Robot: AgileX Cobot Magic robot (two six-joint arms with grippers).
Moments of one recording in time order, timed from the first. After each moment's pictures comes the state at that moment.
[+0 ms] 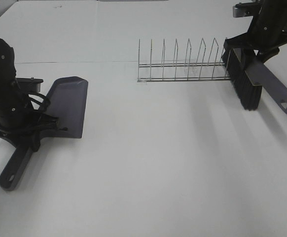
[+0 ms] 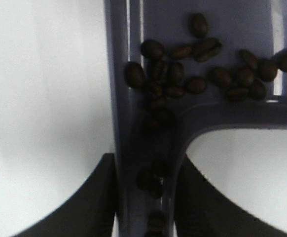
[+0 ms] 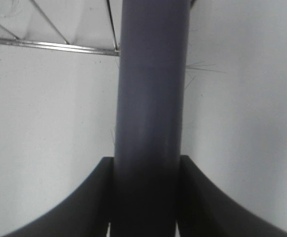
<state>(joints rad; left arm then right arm) -0.25 2.08 -1.20 -0.02 0.78 -0.20 0.01 2.37 -2.07 -0.05 1.11 -0.03</state>
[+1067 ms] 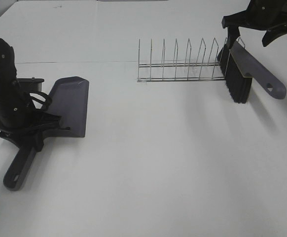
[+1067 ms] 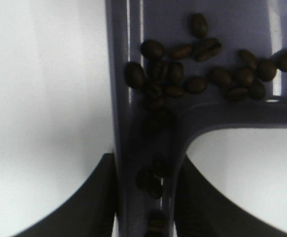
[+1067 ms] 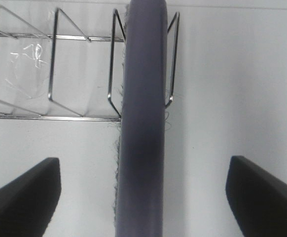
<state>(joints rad) -0.26 2.08 -1.20 -0.06 0.77 -0.19 0.01 2.43 -2.32 -0.03 1.17 0.02</state>
